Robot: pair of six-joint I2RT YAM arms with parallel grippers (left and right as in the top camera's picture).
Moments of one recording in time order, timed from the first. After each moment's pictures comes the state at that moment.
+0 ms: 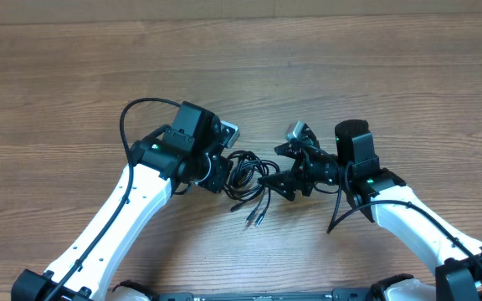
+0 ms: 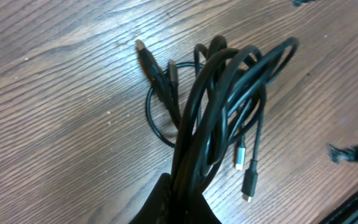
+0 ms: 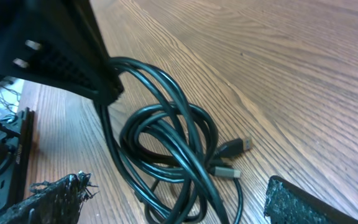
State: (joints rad) left arm -0.42 1.43 1.09 -0.87 0.26 0.01; right arm 0.31 1.42 0.63 0.09 -0.85 -0.19
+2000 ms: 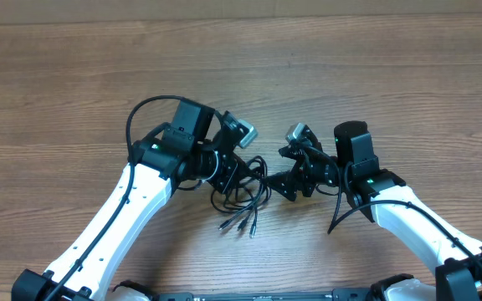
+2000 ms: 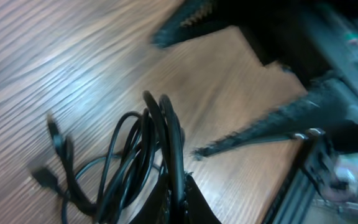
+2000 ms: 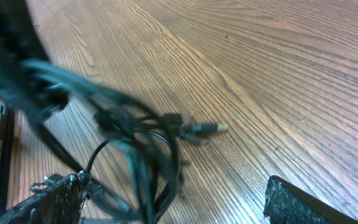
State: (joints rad) left arm -0.42 1.43 1.09 -0.77 0.59 0.15; right arm 0.31 1.42 0.63 0.04 -0.79 -0.20
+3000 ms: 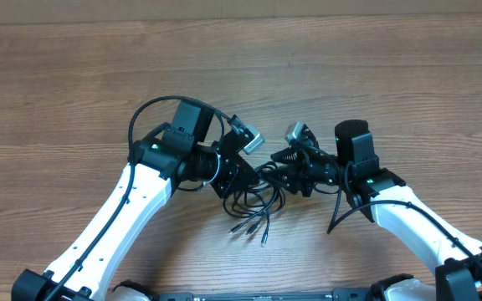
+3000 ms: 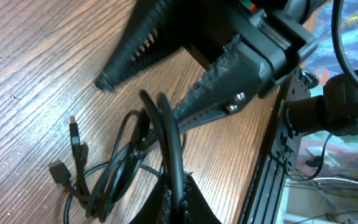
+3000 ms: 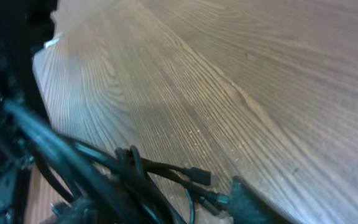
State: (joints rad) left arm -0.42 1.43 1.09 -0.78 0.73 0.24; right arm 0.31 1.42 0.63 0.09 -0.87 -0.19
